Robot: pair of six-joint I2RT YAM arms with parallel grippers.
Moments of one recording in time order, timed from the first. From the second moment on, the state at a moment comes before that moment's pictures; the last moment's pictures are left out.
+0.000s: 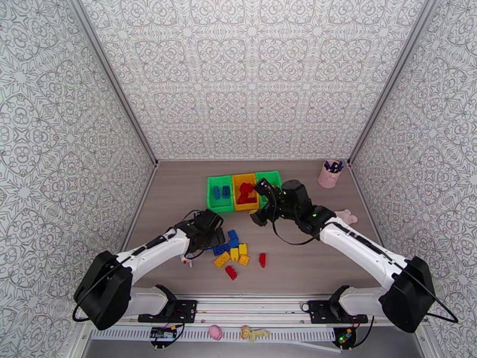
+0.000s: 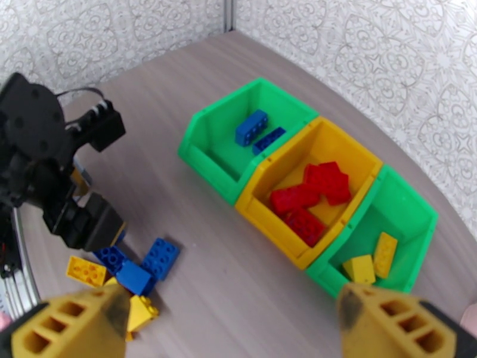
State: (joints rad) left arm -0.58 1.38 0.76 -0.64 -0.18 -0.86; right arm 0.64 1.34 1.05 -0.26 -0.23 -0.15
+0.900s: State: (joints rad) left arm -0.59 1.50 0.79 -0.66 -0.16 -0.81; right arm 0.64 1.36 1.05 -0.26 -0.25 -0.15
